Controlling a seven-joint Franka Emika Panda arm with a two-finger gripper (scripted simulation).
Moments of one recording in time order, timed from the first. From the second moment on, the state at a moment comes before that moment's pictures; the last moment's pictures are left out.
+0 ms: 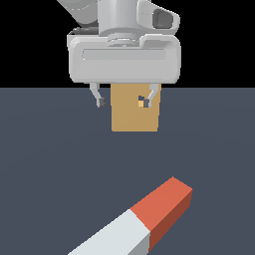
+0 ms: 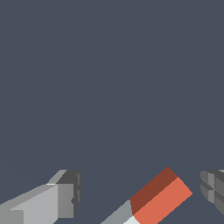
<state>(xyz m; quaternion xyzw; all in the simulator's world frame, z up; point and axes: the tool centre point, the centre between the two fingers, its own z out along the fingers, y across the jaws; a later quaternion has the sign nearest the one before) -0.007 -0.036 0.165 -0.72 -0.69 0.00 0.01</state>
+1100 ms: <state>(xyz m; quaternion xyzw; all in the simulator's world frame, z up) 0.005 -0.132 0.114 -0.86 -0.51 0.00 0.00</state>
